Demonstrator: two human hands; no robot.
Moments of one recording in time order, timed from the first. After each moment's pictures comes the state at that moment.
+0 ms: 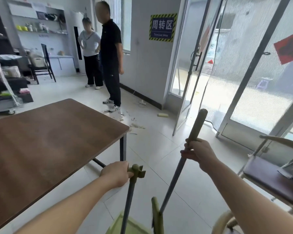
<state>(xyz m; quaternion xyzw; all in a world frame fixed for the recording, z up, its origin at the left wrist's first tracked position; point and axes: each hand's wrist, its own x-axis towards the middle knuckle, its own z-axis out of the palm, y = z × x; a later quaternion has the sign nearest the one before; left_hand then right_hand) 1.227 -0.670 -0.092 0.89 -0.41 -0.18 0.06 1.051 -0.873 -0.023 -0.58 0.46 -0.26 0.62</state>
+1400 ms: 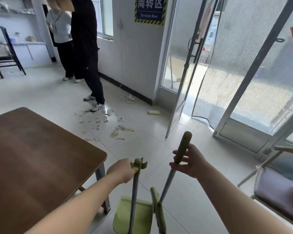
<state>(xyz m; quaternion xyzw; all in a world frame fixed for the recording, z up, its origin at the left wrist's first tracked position) 1.421 -0.978 -0.136 0.87 -0.37 -0.26 0.16 1.239 -1.134 -0.087 -0.50 0.45 -0.19 0.71</state>
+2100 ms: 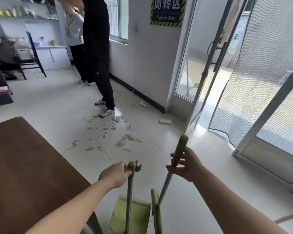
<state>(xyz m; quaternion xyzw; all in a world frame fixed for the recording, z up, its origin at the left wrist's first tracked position) 1.526 -1.122 -0.149 0.91 -0.32 -0.22 0.14 1.361 -1.306 -0.082 -0.46 0.46 -0.12 0.75</state>
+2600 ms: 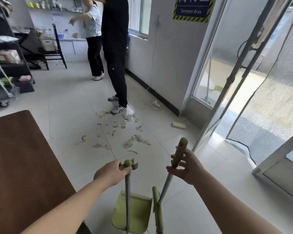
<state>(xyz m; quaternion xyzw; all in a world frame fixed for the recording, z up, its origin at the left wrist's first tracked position) 1.594 -1.186 -0.160 0.93 -0.20 -0.22 0.20 1.455 -1.403 -0.102 -0.43 0.45 -0.06 0.78</state>
